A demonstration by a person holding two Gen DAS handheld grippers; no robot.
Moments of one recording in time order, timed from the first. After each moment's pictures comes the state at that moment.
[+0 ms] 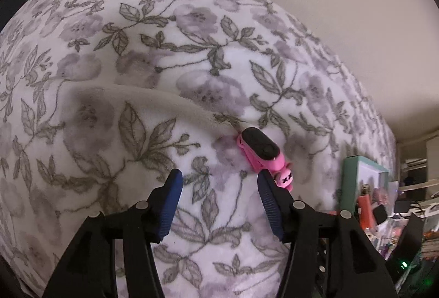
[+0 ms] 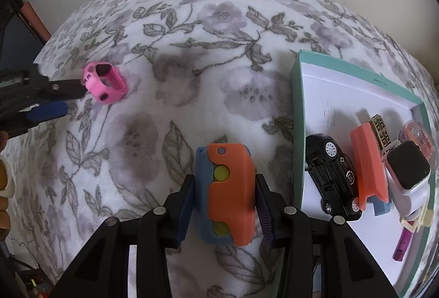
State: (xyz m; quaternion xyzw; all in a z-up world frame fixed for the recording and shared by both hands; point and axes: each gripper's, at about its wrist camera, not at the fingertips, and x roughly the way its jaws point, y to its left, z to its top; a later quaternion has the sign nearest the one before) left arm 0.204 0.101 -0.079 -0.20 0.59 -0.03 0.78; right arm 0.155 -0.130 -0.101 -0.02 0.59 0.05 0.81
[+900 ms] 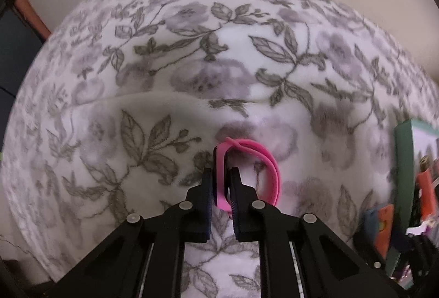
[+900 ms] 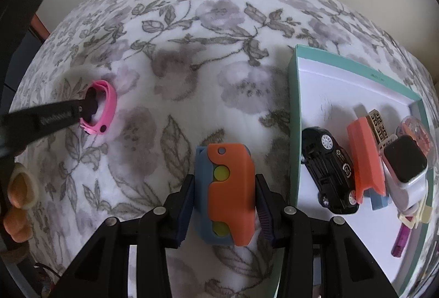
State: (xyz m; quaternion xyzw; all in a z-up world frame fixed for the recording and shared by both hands) left arm 0.210 0.044 -0.096 -0.01 0.60 0.06 0.80; right arm 0.149 -0.130 -0.101 -0.01 0.59 0.04 0.80
